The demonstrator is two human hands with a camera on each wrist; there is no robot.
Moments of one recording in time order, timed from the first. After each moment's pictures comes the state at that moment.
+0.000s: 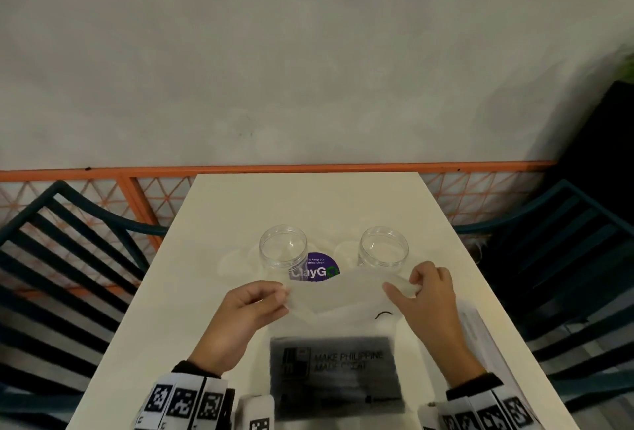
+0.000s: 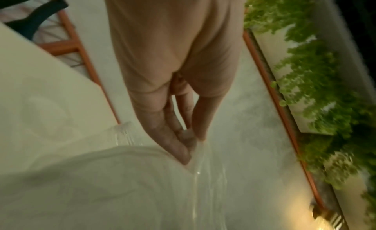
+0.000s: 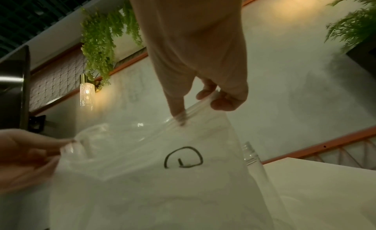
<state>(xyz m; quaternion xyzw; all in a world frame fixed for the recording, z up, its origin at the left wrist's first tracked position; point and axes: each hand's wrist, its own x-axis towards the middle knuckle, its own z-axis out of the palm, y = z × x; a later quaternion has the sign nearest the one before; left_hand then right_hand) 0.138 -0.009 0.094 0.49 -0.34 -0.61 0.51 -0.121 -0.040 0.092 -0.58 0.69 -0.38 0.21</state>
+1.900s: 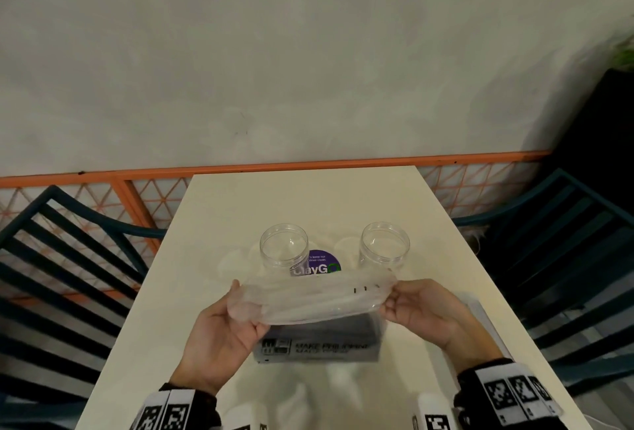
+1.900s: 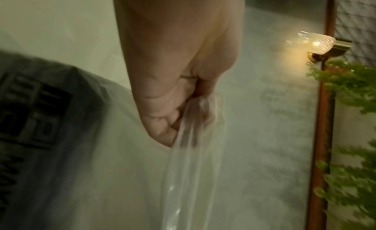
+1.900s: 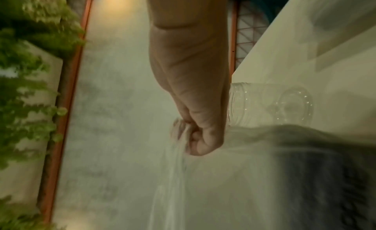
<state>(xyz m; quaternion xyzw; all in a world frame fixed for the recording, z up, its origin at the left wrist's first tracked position) 0.156 0.000 0.098 0.31 -0.09 -0.76 0.57 -0.119 -0.051 0.099 -0.12 0.38 -0.41 0.82</state>
